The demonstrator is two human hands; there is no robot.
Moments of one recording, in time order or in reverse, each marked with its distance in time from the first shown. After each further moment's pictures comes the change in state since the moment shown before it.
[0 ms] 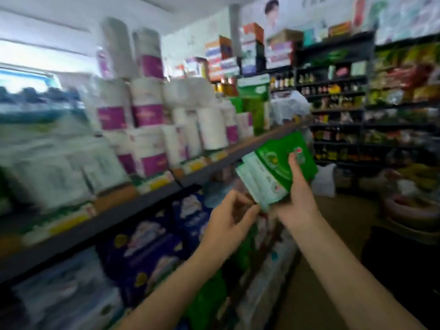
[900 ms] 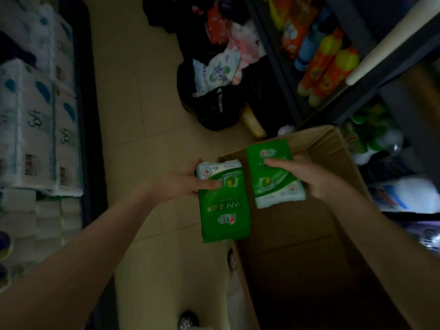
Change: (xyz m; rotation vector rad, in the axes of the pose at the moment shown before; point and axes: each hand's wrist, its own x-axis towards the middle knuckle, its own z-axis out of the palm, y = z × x) left_hand -0.315 -0.081 0.549 -0.009 -1.521 -0.950; right_hand -0.441 -0.085 -0.650 -0.332 0.976 0.587
